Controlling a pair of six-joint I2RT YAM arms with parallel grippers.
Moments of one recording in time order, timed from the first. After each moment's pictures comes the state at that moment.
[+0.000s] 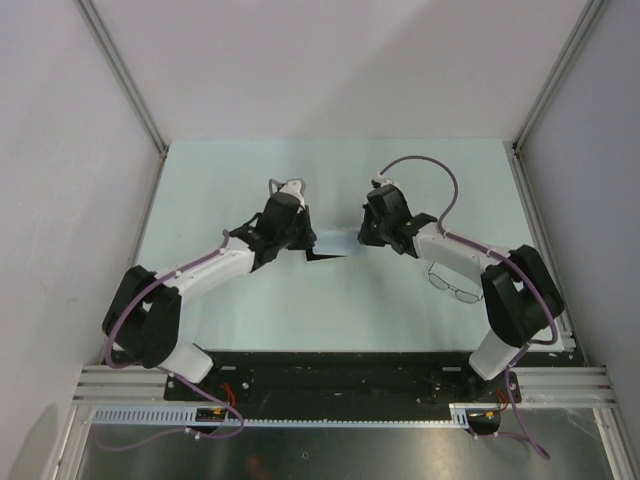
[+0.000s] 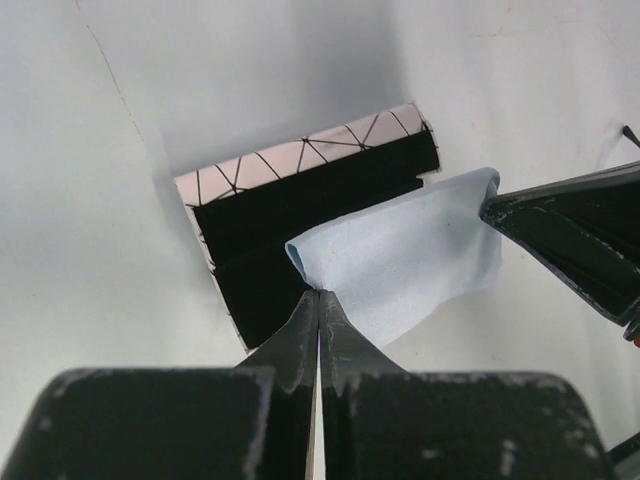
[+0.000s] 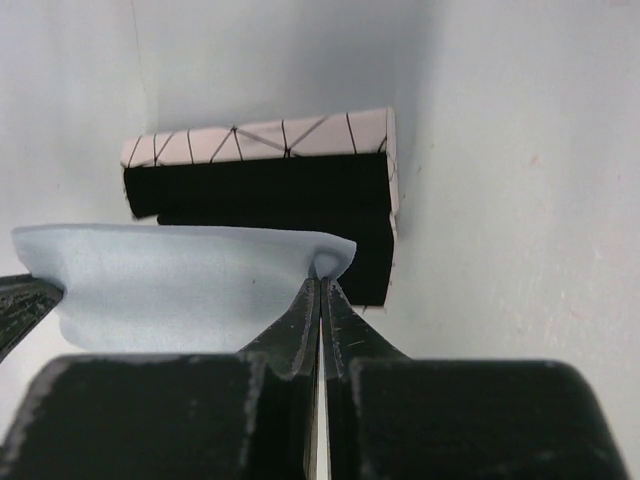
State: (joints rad) left arm -0.60 1.49 0.96 -0.13 -0.05 -0.53; right arm 0.60 1.64 1.10 -0.22 0.08 0.59
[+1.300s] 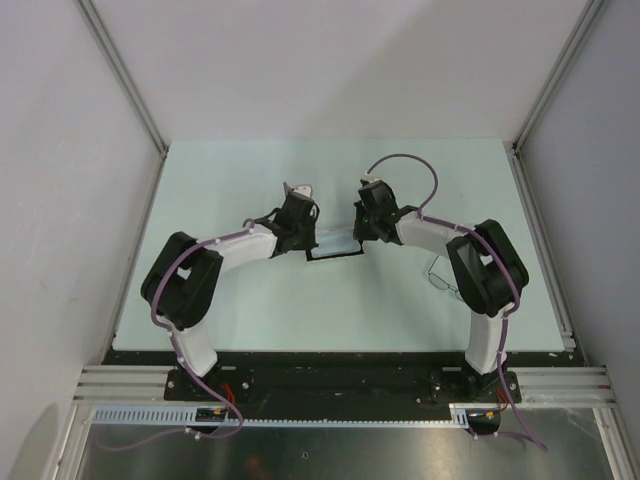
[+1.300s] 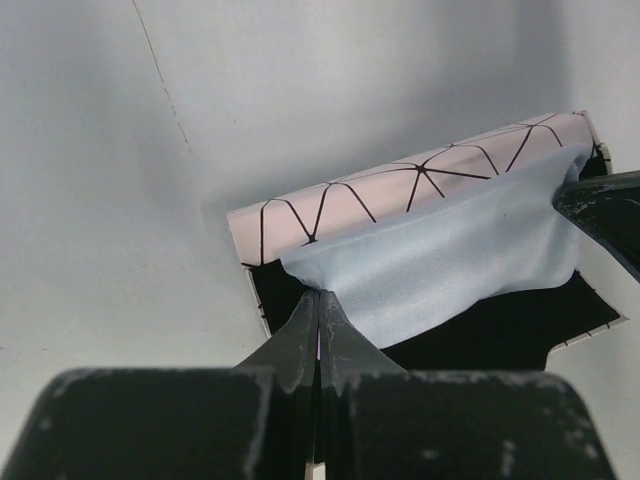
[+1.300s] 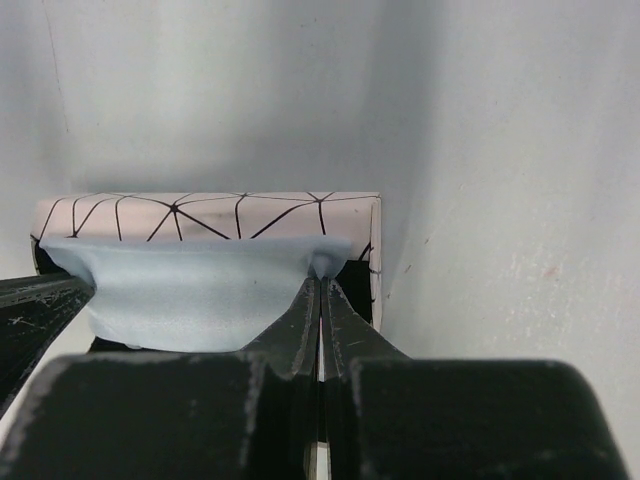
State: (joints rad) left arm -0.57 1.78 1.08 -0.14 -0.12 -0.49; right arm 0.55 1.91 1.24 -0.15 0.04 0.49
